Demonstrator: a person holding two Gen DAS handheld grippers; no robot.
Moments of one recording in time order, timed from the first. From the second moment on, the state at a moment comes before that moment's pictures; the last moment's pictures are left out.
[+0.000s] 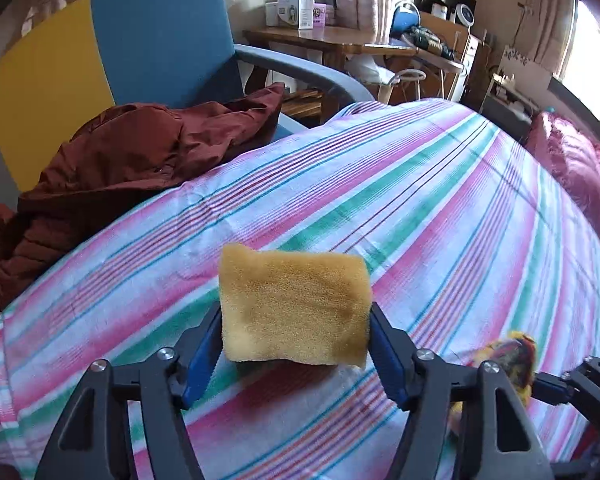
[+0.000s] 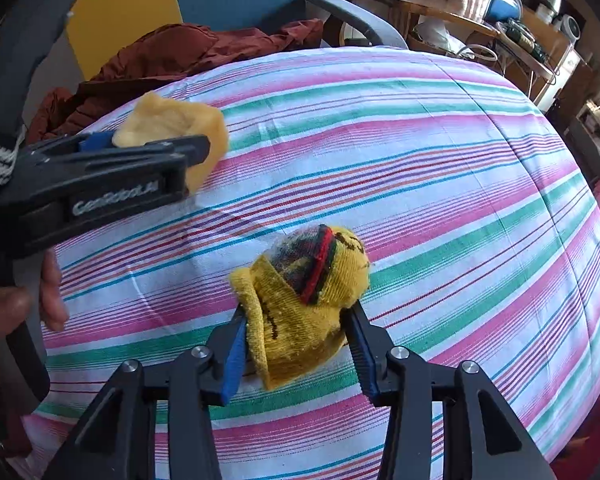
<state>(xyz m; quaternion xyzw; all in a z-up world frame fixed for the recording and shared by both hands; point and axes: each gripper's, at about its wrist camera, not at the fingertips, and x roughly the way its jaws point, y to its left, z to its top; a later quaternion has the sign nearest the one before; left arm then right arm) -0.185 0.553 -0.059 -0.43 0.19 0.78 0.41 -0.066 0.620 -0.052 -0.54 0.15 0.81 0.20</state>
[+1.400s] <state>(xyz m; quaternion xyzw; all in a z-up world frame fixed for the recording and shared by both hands) -0.036 0.030 0.019 -0.40 -0.12 0.89 0.15 -0.041 0.285 0.051 -0.40 0.01 0.89 -0.20</state>
